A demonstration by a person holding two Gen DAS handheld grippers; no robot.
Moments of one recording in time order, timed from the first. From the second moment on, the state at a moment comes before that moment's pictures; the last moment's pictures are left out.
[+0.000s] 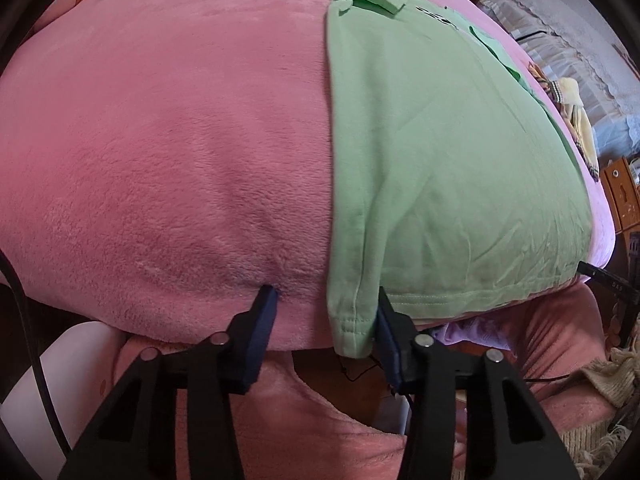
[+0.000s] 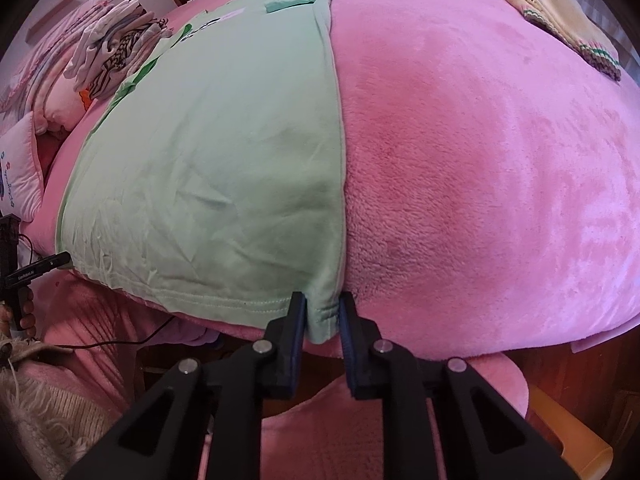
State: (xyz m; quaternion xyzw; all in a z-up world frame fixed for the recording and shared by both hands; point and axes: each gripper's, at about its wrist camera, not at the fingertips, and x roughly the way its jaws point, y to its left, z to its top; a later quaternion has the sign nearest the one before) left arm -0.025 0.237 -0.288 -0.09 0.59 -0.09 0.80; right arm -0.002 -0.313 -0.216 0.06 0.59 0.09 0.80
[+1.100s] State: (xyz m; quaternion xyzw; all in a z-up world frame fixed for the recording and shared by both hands) left arm -0.022 0.216 -0.263 -0.18 0.57 -0.14 0.79; right arm -0.007 -0.309 -0.179 0.09 0.54 0.13 0.83
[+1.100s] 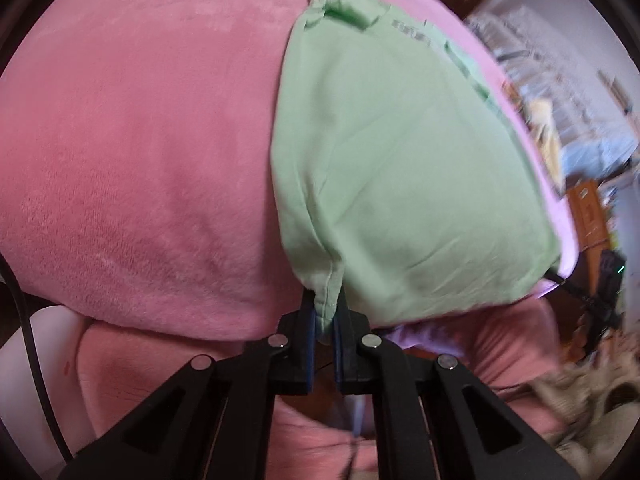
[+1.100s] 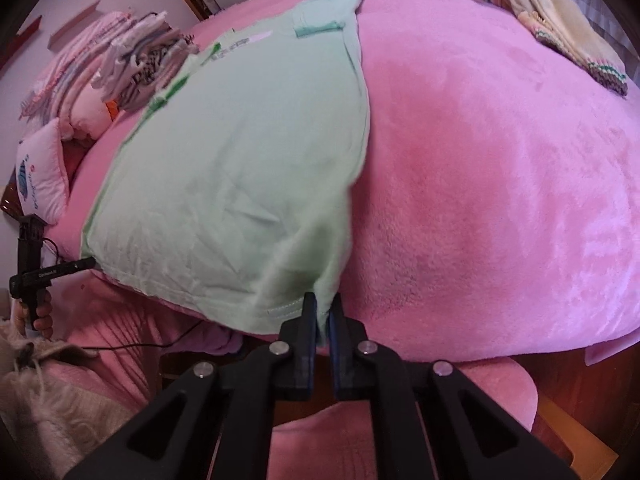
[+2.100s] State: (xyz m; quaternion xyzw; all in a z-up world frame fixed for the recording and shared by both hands) left arm 0.314 0.183 -0.119 -0.18 0.47 0.01 0.86; right arm 0.284 -0.290 -0.047 0.06 0.44 0.03 0.90
